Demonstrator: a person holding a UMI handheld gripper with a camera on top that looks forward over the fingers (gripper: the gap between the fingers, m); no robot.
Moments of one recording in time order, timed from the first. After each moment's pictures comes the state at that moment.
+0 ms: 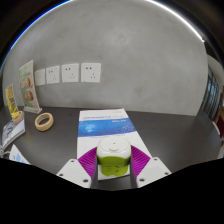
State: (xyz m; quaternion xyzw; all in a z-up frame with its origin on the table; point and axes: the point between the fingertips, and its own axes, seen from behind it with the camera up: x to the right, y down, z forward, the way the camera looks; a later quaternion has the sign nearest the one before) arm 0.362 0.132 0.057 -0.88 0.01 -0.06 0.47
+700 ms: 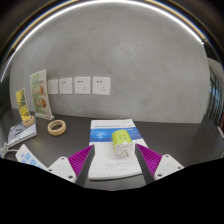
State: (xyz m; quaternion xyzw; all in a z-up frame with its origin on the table) arm 0.336 0.118 0.089 -0.85 -0.02 -0.02 0.53
